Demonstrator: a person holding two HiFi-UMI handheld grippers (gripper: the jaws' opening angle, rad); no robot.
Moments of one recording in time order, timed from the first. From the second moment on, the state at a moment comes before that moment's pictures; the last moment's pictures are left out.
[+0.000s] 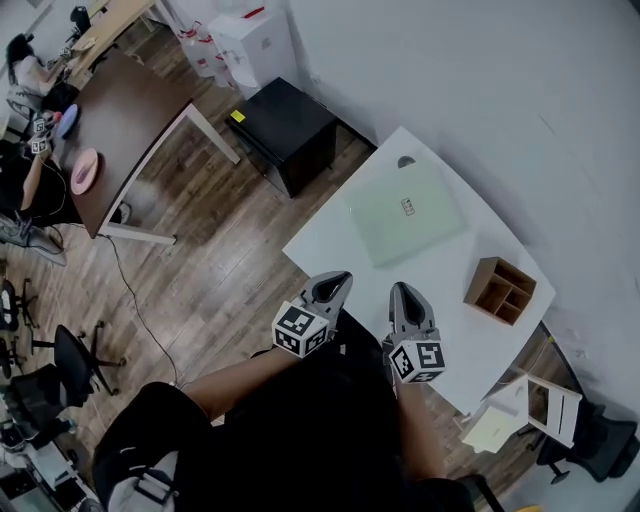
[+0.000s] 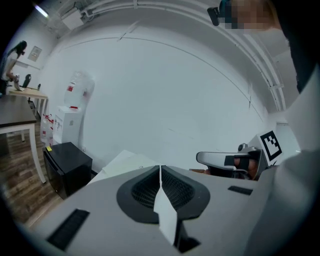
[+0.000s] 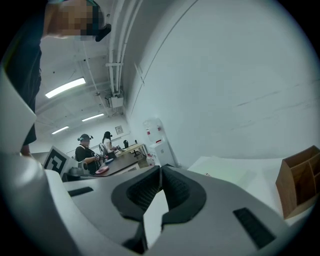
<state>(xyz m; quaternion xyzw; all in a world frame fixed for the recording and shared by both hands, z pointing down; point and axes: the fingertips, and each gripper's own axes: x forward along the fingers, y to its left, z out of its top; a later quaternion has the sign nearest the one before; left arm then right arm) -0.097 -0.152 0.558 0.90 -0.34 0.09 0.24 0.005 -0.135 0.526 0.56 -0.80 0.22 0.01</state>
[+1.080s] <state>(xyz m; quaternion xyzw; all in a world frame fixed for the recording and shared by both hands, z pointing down) -0.047 -0.242 0.677 0.86 -0.38 0.21 0.28 0.167 -0.319 0.666 0.54 -0.78 0.26 0.16</state>
